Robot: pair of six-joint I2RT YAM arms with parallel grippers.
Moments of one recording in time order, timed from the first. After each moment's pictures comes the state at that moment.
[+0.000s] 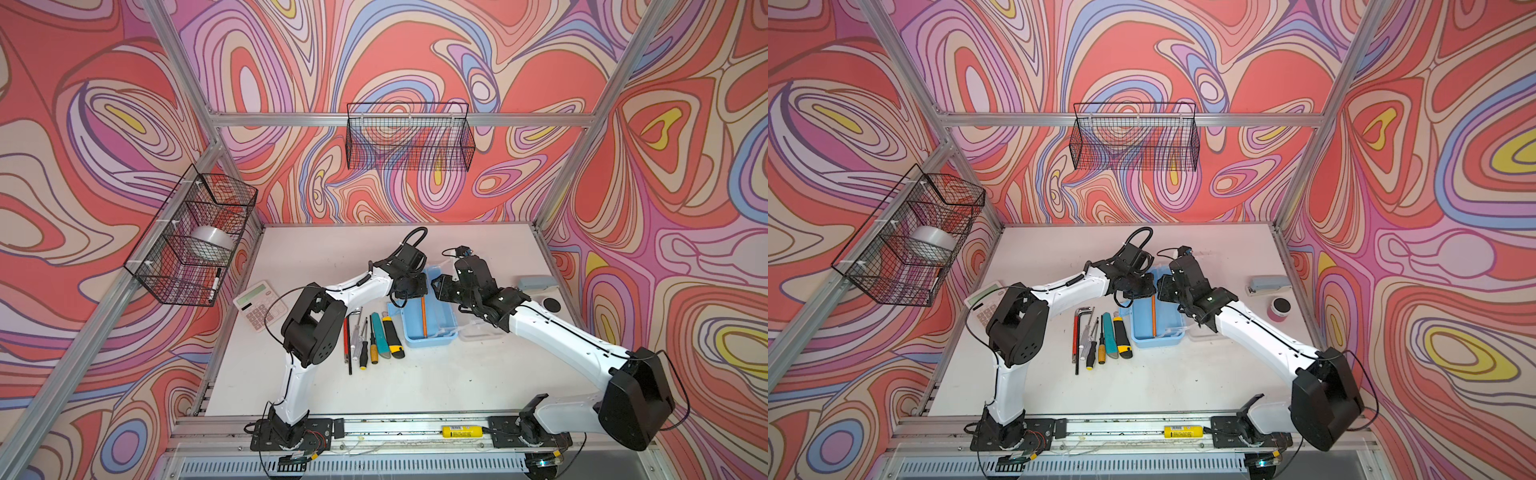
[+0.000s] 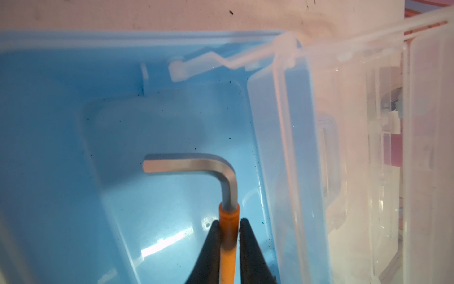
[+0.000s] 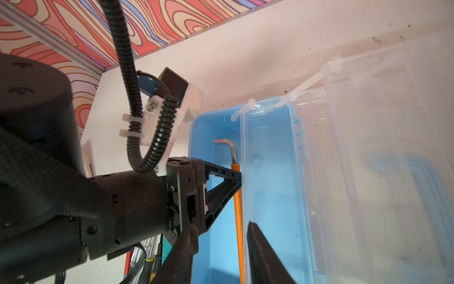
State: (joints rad) left arm -0.69 2.06 1.57 -0.47 0.19 -0.71; right arm 0.57 1.36 1.00 -0.31 0.06 0.63
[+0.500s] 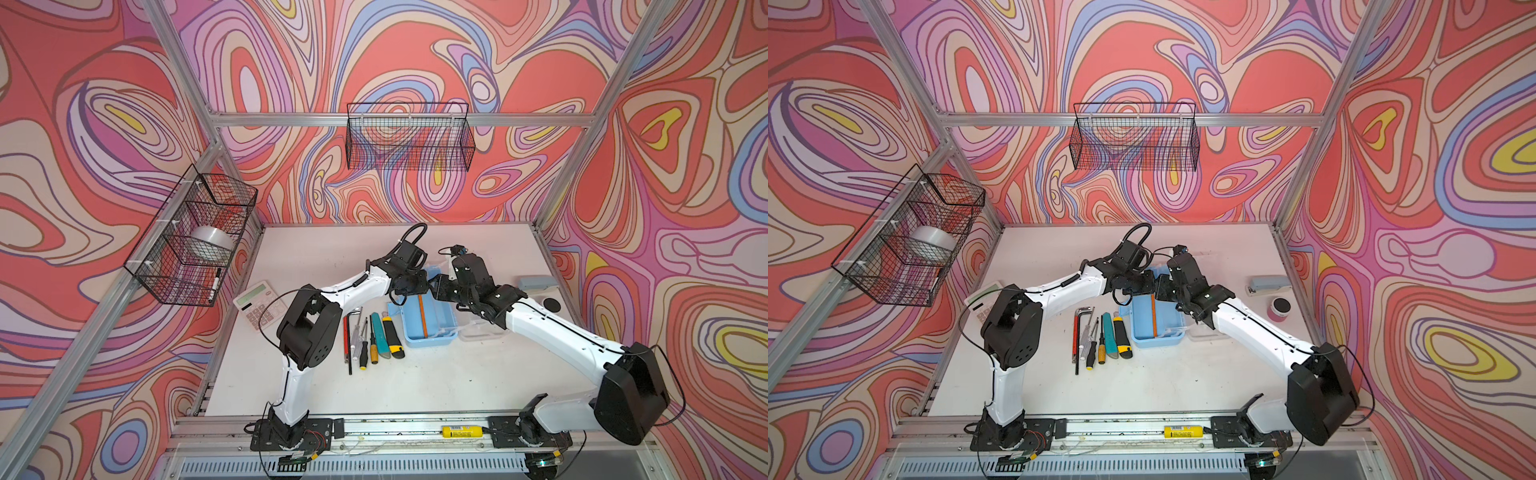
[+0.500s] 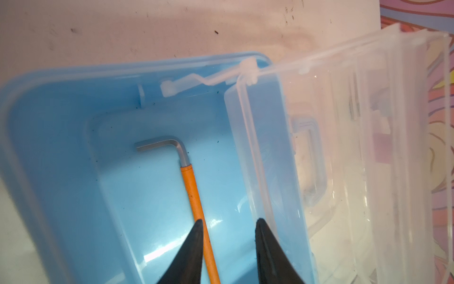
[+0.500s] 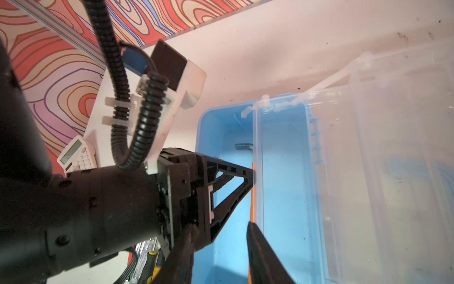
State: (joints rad) left arm -0.68 2.01 1.57 -0.47 0.18 -0.68; right arm 0.57 1.39 1.03 -0.31 0.01 0.60
